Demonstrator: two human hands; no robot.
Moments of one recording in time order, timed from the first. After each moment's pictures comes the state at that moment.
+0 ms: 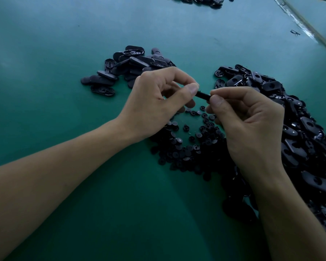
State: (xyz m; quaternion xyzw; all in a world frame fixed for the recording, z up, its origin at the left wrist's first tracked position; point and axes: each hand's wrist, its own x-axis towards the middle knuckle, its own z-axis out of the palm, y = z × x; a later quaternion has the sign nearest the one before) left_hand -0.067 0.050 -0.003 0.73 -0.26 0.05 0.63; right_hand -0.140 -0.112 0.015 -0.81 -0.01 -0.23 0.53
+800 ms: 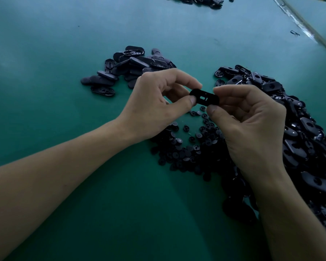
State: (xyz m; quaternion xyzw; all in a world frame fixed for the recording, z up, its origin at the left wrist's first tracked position) left_hand -0.069 0.051 -0.004 0.73 -0.28 0.04 0.62; right_hand -0.138 -0.113 0.014 -0.80 -0.02 -0.23 0.55
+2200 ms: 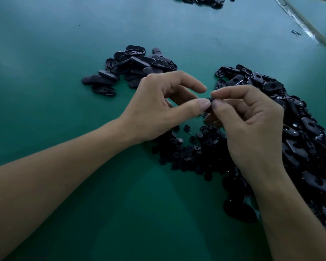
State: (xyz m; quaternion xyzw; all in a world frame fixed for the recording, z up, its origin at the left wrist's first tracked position) left_hand -0.072 0.052 -0.003 0.73 -0.30 0.02 0.62; right_hand -0.141 -0.107 0.019 -0.79 0.00 -0.21 0.57
